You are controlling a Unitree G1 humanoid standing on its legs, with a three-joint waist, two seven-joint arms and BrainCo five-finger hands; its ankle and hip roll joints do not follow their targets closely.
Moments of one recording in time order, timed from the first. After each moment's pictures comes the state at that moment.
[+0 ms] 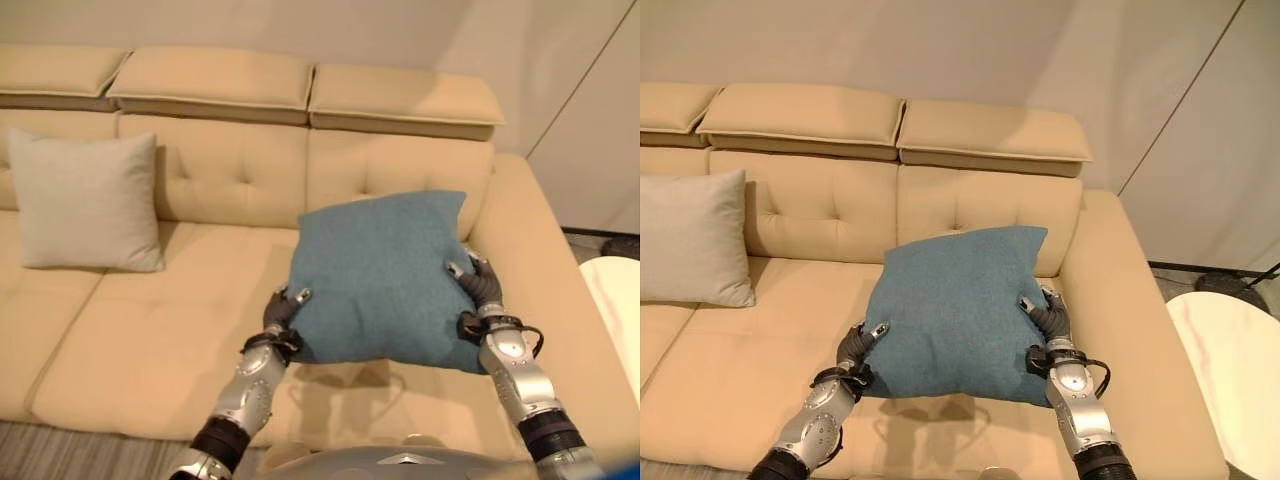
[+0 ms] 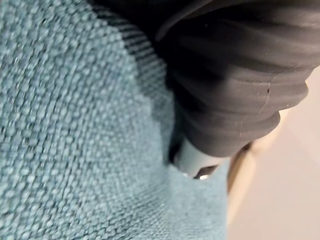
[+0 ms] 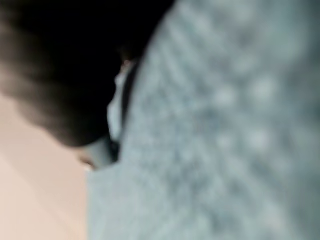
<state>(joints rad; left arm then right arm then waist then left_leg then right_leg) -0.06 0.26 -0.31 0.39 -0.76 -0.12 0.15 -0.05 -0.29 0.18 0.26 0.31 -0.12 -0.18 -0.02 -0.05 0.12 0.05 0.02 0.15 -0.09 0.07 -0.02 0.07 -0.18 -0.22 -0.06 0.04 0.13</state>
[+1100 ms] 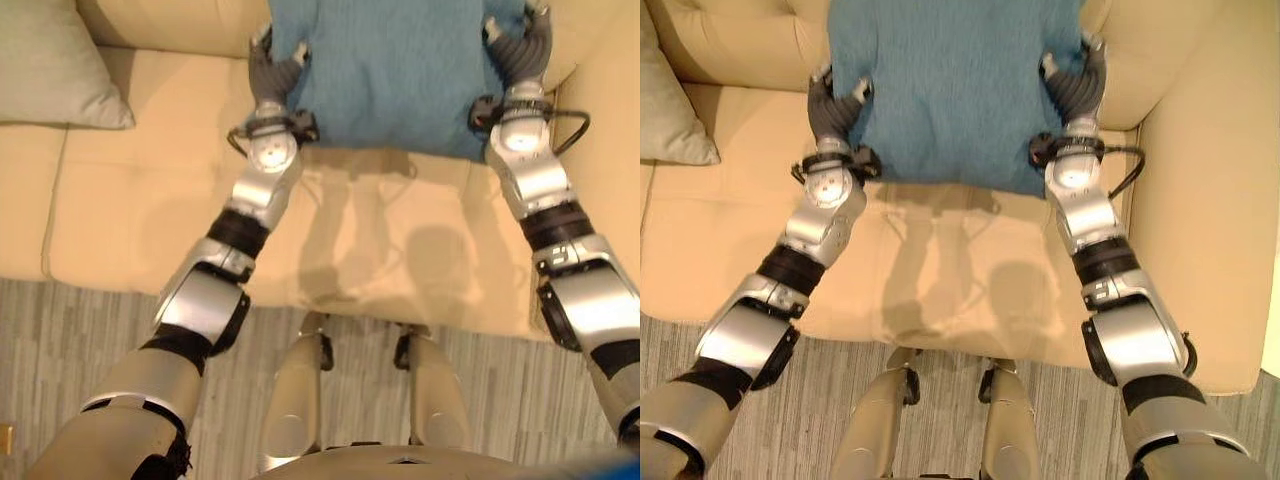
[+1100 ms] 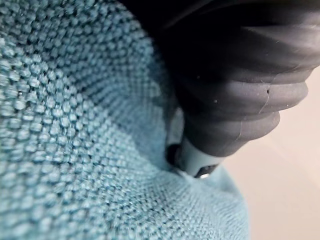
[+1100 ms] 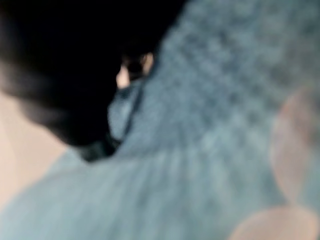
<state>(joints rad) -1.23 0.32 -0.40 0.77 -0.48 -0.25 0.57 -1.24 -0.47 0.33 0.77 0.17 -0.16 -0.56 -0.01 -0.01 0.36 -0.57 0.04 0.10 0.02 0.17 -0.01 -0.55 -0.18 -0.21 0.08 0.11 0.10</state>
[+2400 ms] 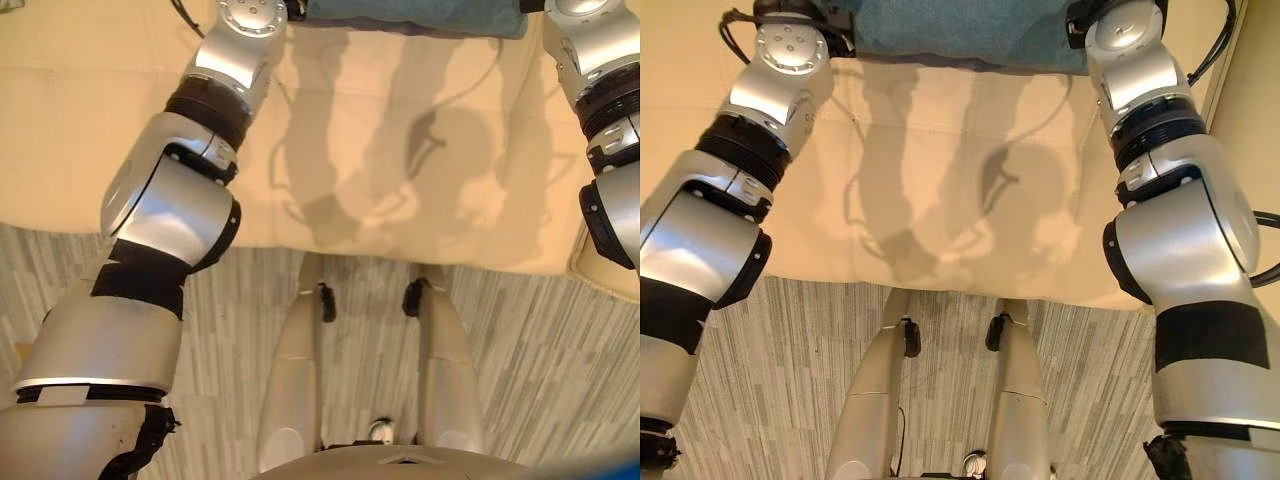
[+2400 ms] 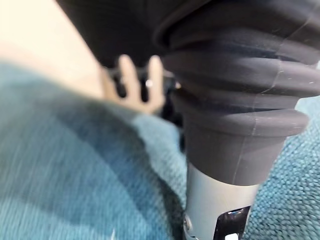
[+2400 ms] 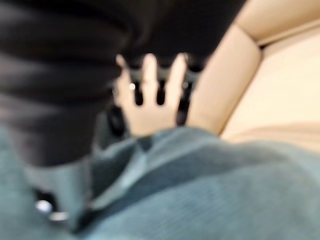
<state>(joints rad) -1.65 0.47 -0.63 1.13 -0.55 -0.16 0.45 -1.69 -0.58 0.64 1.25 0.39 -0.10 -0.39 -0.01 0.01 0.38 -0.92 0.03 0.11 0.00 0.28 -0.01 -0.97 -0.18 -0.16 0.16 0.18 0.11</state>
